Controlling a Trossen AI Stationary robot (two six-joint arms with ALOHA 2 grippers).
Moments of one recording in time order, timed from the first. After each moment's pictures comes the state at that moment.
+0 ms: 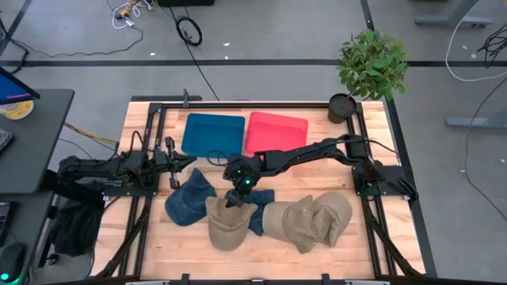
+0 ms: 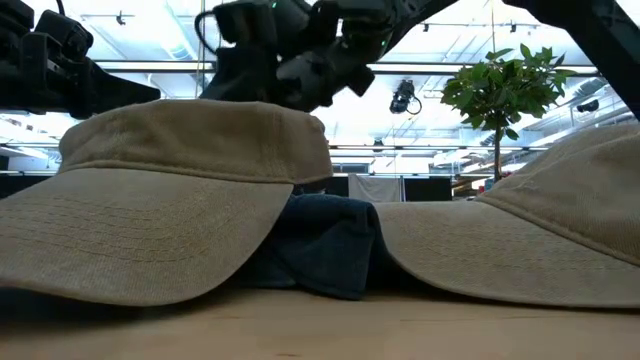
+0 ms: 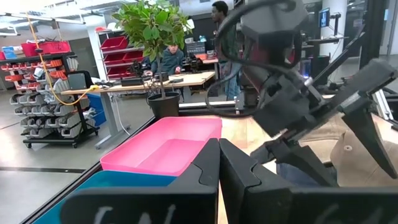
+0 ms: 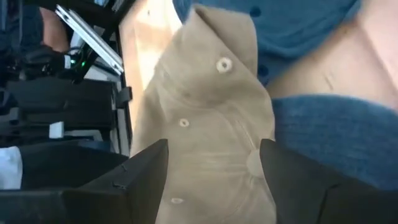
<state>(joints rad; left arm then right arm) -0.06 0.01 0.01 0.08 -0.29 0.12 0.04 2.16 1.61 -0.24 -0.52 0.71</state>
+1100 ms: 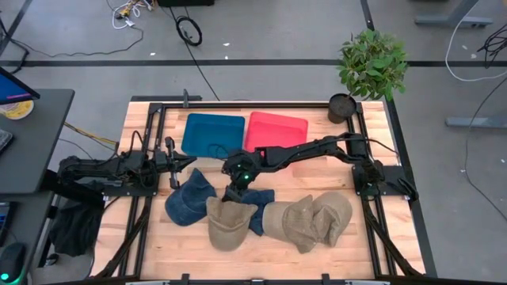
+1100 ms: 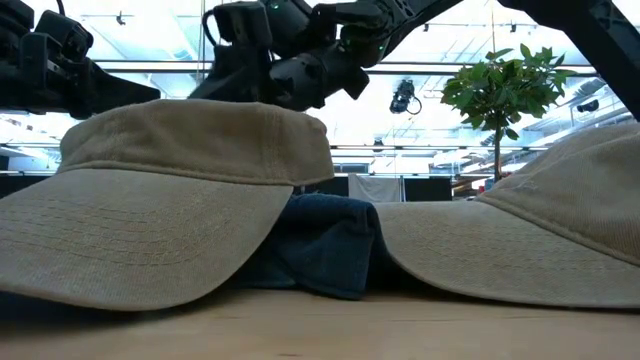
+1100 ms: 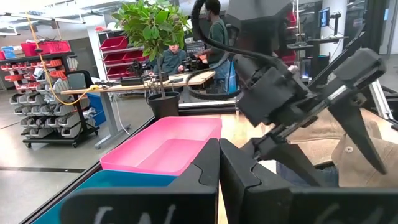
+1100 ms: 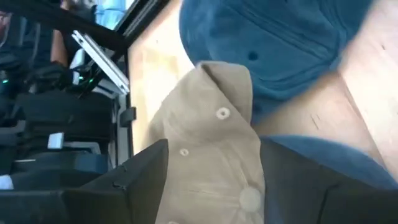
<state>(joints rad) -0.06 0.01 0.01 0.08 -0.29 0.12 0.02 2.15 1.61 -0.18 -0.50 0.67</state>
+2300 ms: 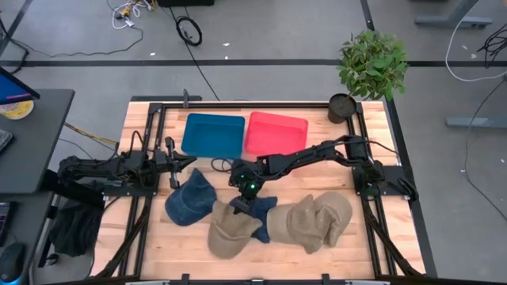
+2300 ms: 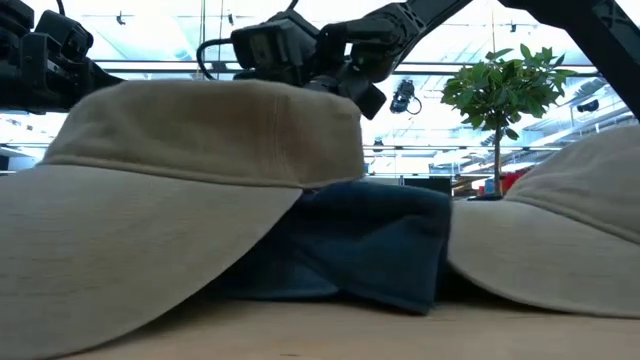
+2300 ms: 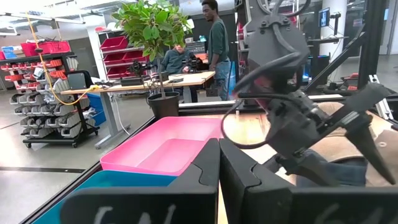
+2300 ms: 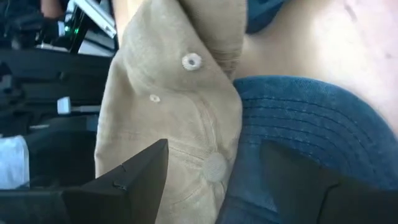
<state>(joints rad) -0.06 0.01 0.01 0.08 -0.29 0.12 0.05 2.16 1.51 -0.21 -0.61 0.69</state>
